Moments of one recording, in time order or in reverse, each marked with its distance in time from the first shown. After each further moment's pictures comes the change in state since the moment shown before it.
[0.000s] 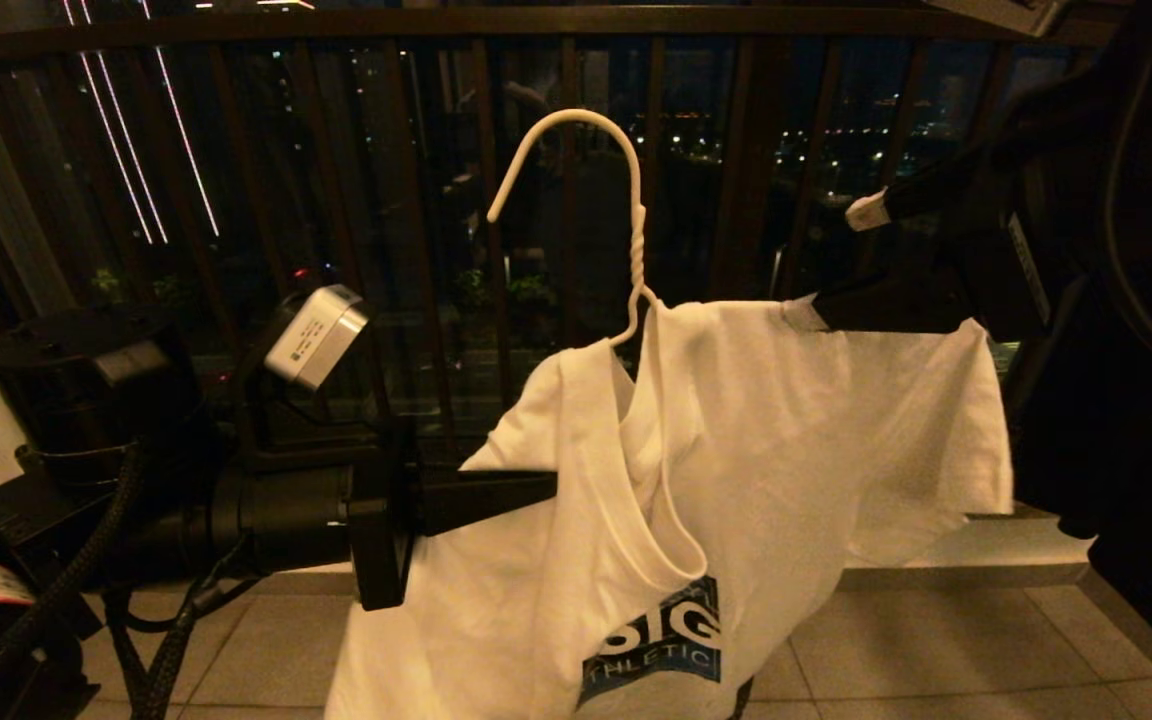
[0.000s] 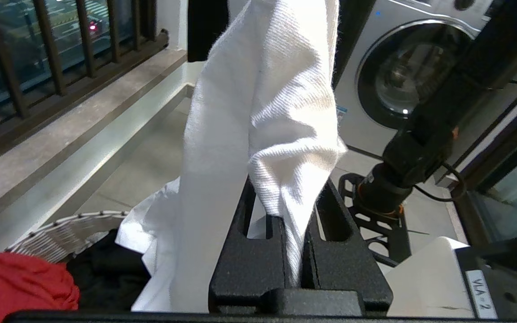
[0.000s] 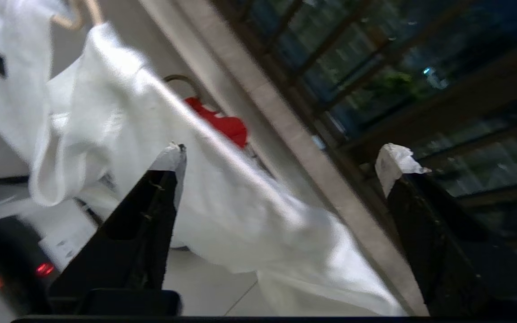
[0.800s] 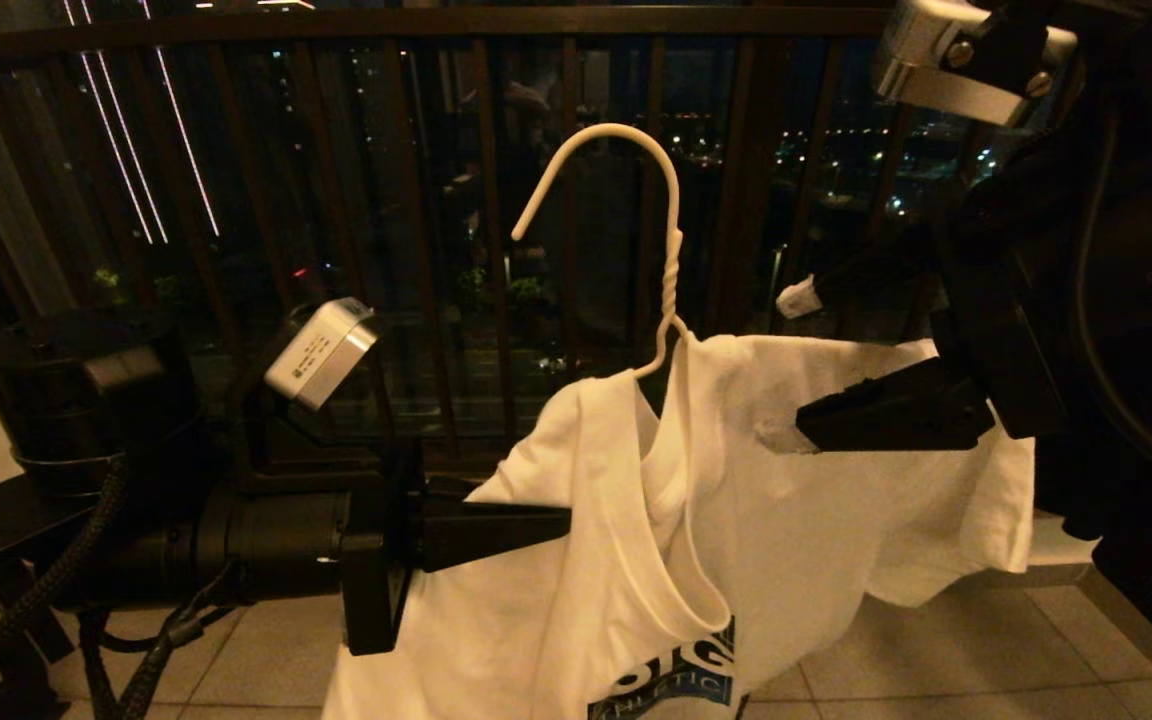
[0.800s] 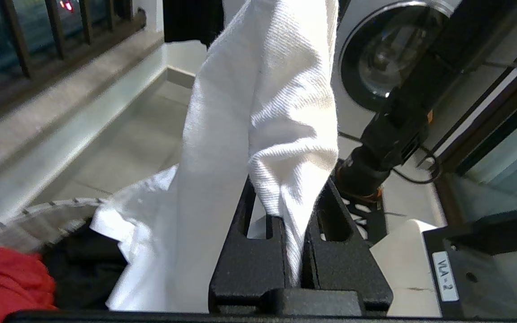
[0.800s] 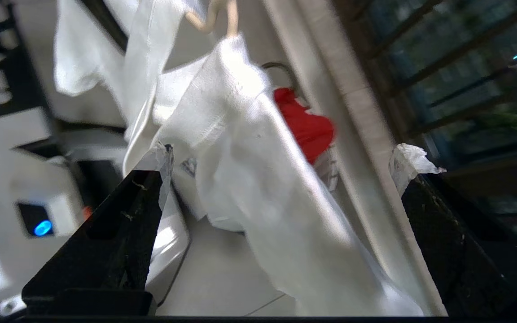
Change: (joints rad) left arm -0.045 -0.048 -0.010 0.119 -0.005 0.034; right arm -0.003 0.033 0.007 0.109 0.294 -0.069
